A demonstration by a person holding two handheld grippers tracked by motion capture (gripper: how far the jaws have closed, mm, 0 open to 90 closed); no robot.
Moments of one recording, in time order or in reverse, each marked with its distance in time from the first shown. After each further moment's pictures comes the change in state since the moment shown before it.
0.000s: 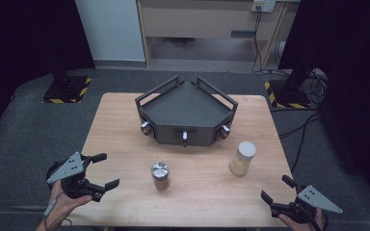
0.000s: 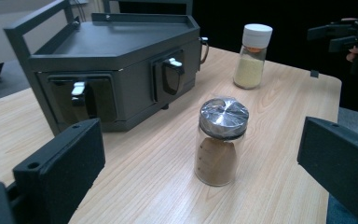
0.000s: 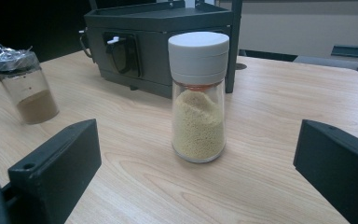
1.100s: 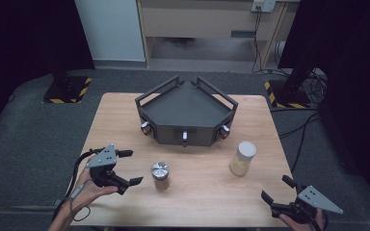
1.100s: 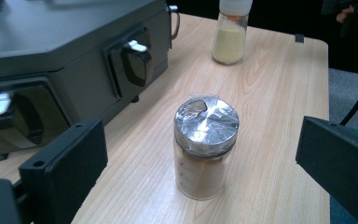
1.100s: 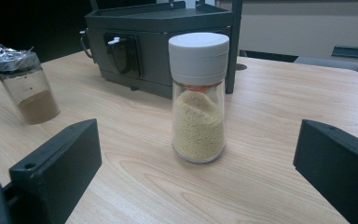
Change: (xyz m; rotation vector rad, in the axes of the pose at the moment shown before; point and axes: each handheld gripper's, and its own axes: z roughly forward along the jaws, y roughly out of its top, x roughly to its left) left arm 0.011 0.038 0.071 0.151 -0.120 0.063; right arm -0.001 -0.001 -0.001 -0.003 0.003 -0.001
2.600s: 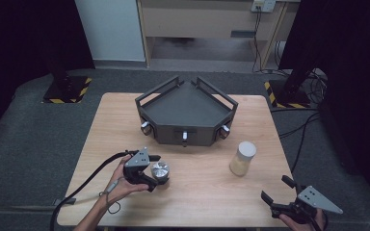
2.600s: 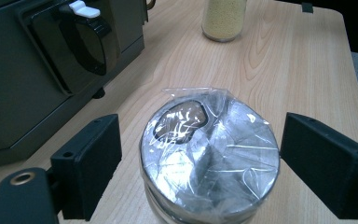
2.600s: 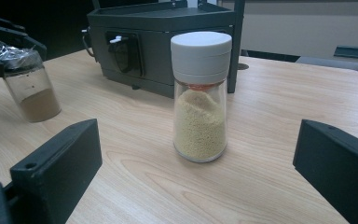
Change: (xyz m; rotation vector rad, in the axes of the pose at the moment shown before) left arm 0.008 -0.008 0.085 0.060 -0.060 0.020; right arm -0.001 0.000 0.000 0.001 0.008 -0.005
